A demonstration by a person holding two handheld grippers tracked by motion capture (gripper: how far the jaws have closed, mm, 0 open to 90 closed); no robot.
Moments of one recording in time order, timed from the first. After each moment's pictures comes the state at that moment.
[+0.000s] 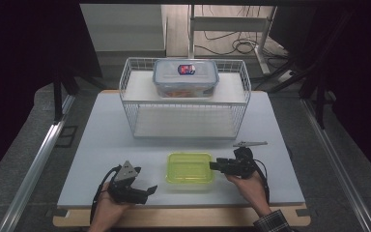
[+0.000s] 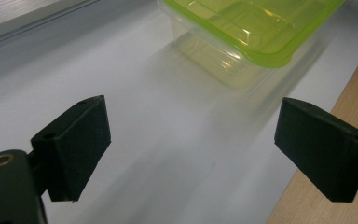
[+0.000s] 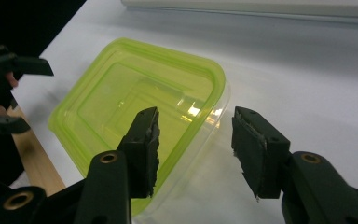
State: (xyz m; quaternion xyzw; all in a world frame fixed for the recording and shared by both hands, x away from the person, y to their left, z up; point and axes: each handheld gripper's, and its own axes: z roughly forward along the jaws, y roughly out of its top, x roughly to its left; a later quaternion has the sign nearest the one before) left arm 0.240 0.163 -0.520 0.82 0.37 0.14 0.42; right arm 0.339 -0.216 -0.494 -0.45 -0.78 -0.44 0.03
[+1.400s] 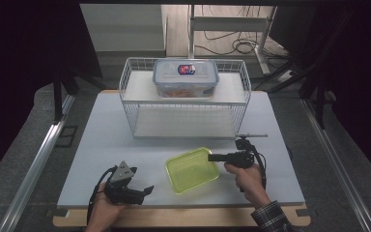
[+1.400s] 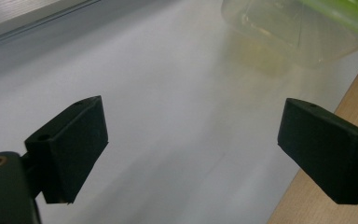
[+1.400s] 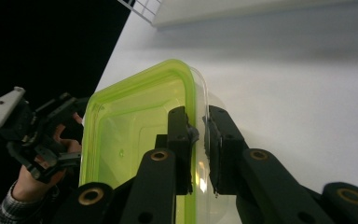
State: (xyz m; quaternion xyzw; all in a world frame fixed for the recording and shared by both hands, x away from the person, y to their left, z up) left arm 0.239 0.173 -0.521 0.81 0.38 0.14 0.42; right arm 0.363 -0.218 -0.483 -0.50 -0.72 -0.46 0.16
